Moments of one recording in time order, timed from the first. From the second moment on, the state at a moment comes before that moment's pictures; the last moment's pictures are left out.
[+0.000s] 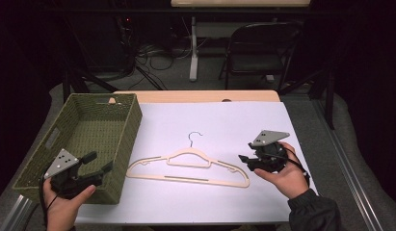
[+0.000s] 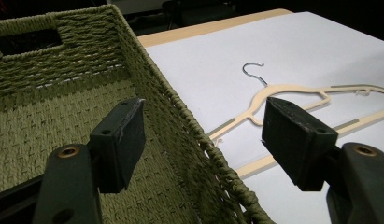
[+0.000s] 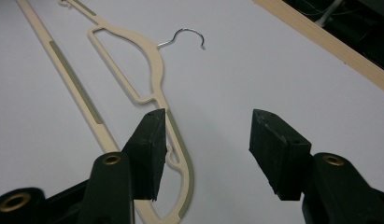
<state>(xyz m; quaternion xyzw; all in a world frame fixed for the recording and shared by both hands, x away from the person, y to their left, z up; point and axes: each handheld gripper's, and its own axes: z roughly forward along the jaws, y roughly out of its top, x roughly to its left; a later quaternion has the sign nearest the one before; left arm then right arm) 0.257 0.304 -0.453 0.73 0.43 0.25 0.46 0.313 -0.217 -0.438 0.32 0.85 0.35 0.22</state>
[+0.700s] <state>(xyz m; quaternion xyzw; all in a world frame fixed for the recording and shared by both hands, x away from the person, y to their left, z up) 0.257 0.303 -0.453 0.74 0.43 0.25 0.46 0.356 -0.165 -0.428 0.27 0.89 0.32 0.17</state>
